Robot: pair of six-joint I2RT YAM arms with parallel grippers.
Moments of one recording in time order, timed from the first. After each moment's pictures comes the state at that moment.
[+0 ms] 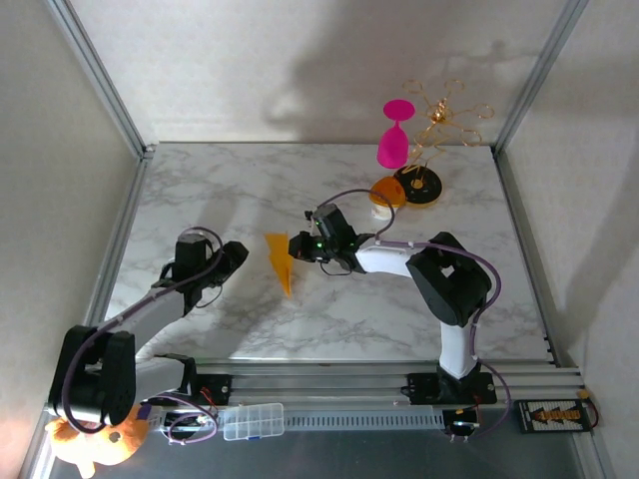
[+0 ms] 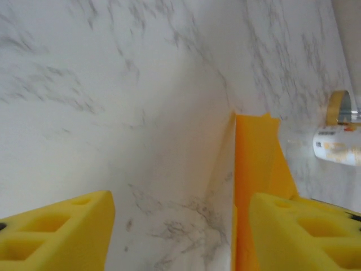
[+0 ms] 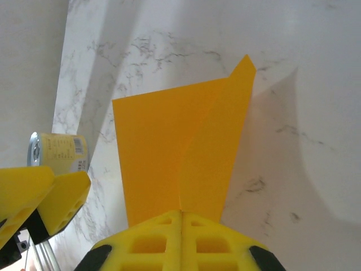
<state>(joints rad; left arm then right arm) -0.12 1.22 0.42 0.08 0.29 -0.94 0.76 1.92 1.09 0.17 -0.36 0.83</state>
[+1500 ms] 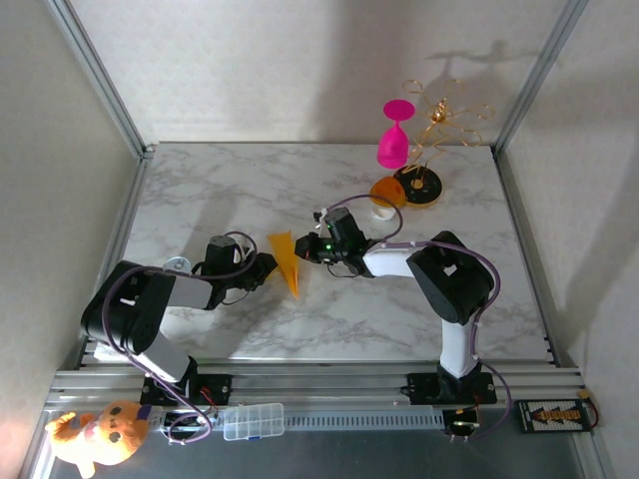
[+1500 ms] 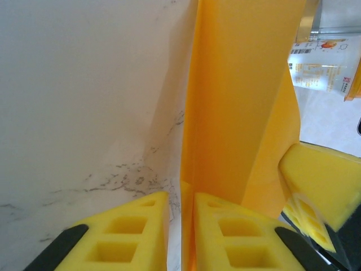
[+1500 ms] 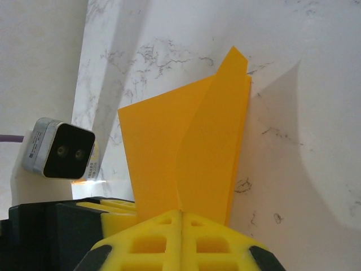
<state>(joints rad) -0.27 1.60 0.43 0.52 0.53 -1.11 0.72 1.92 1.01 0.32 -0.43 0.86</state>
